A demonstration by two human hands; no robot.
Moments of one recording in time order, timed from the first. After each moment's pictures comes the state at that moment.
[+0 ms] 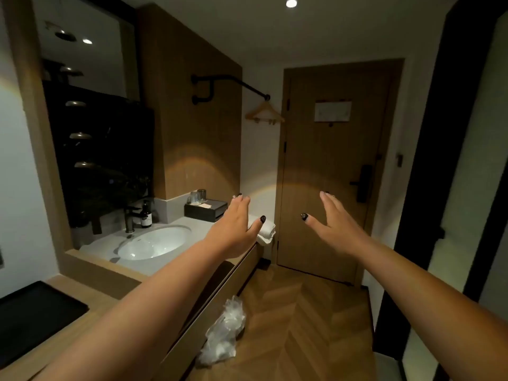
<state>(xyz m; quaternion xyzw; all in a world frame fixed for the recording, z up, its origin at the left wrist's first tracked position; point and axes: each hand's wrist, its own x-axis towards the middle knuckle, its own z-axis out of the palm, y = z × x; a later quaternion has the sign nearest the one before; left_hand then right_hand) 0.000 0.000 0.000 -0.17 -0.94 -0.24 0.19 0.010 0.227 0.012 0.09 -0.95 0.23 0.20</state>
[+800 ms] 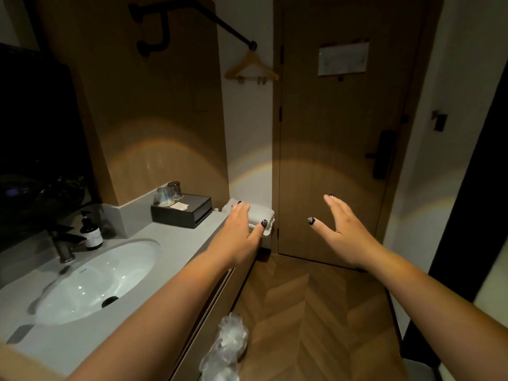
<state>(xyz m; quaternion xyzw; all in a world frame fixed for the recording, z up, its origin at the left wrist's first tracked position) -0.392 0.025 -0.065 -0.16 -0.94 -0.29 0.10 -0.354 0.251 -0.053 0.04 -0.95 0.28 0.15</state>
